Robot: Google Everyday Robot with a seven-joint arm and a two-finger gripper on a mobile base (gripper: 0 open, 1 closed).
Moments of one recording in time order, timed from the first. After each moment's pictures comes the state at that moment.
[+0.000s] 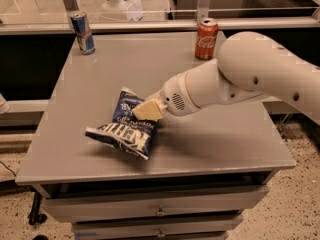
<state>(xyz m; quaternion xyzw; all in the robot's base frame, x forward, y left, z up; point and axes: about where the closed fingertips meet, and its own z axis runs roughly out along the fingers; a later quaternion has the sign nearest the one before) 0.503 0.035 0.855 -0.42 0.79 0.30 0.32</state>
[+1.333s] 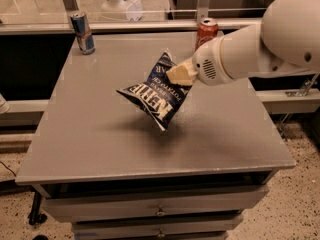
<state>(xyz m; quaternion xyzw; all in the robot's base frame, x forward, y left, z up) 0.543 -0.039 0.929 -0.36 0.82 0.20 0.40</state>
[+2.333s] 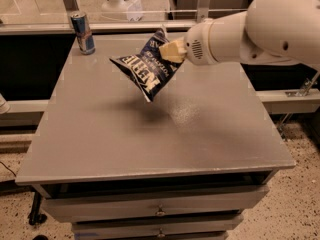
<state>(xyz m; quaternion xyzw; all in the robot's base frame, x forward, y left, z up) 0.603 -0.025 0.955 -0.32 0.79 0.22 0.47</state>
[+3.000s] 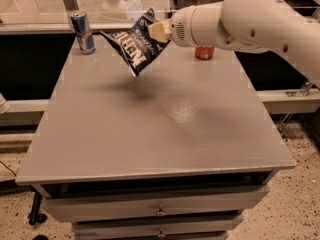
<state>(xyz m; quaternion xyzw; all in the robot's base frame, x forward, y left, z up) 0.677 -0.001 0.972 -0.29 0.77 0.24 0.52</state>
